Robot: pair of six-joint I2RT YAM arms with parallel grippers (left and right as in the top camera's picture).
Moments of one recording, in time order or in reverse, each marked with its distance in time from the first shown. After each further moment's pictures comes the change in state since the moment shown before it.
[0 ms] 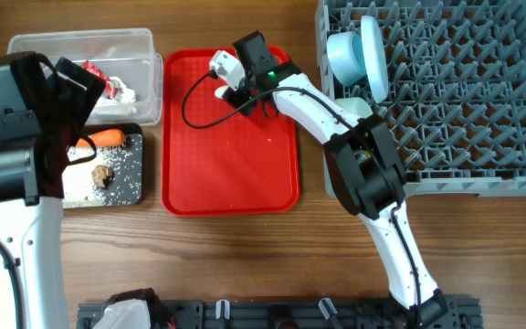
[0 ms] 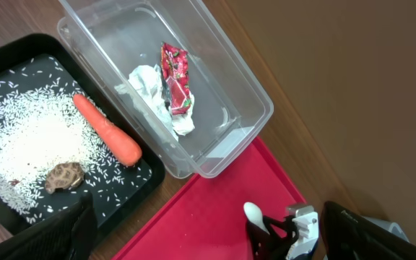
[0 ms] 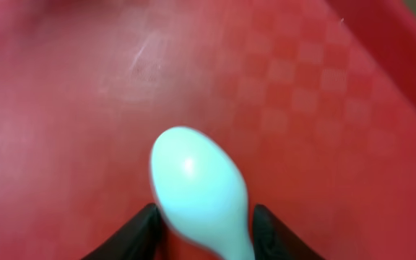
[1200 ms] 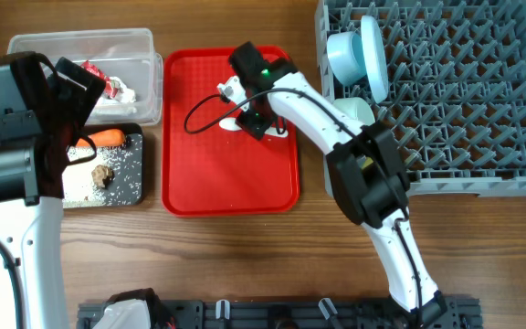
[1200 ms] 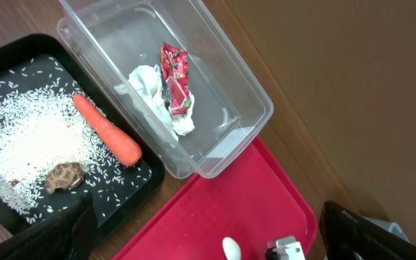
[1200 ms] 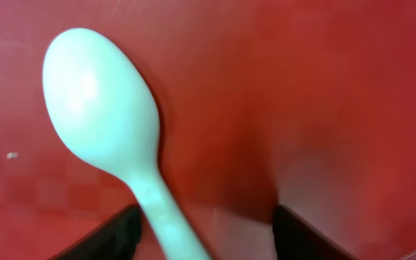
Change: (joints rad) left arm 0.000 0.000 0.000 0.000 0.000 0.000; right arm 0.054 -0.075 0.011 -0.425 0.227 0.023
